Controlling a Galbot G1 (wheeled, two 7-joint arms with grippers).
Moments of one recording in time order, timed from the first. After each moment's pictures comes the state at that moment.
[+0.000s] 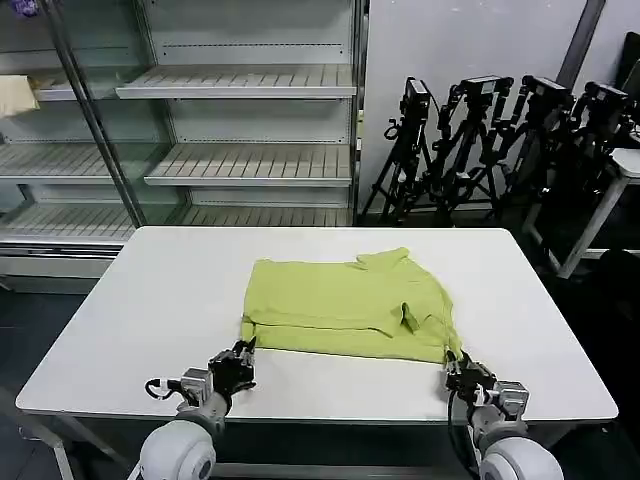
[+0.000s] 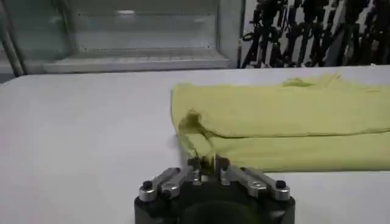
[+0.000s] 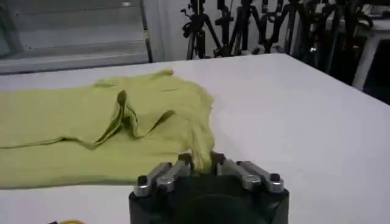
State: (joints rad) left arm 1.27 -1.17 -0.29 -2.00 -0.45 0.57 -0.25; right arm -1.43 1.24 0.53 2.12 0.47 -0.56 0.25
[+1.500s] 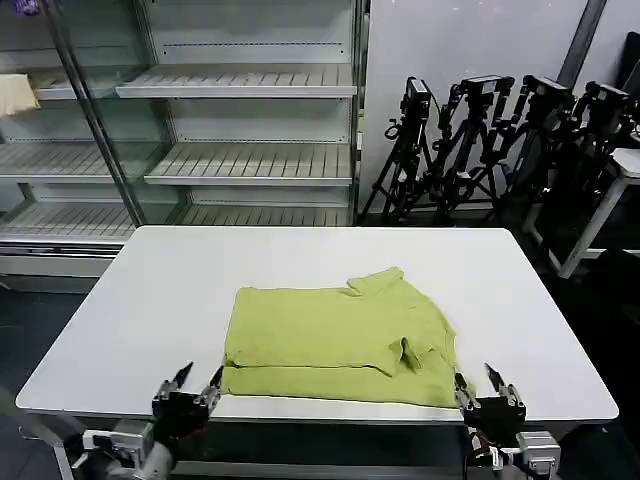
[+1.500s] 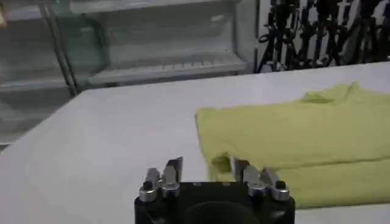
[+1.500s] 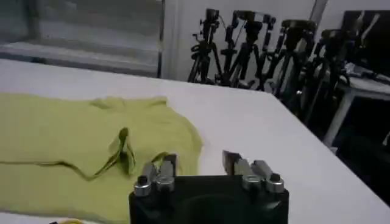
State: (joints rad) left arm 1.61 -1.07 -0.54 -2.33 -0.46 0.55 -0.29; right arm -1.63 1.22 0.55 2.40 0.27 -0.56 0.29
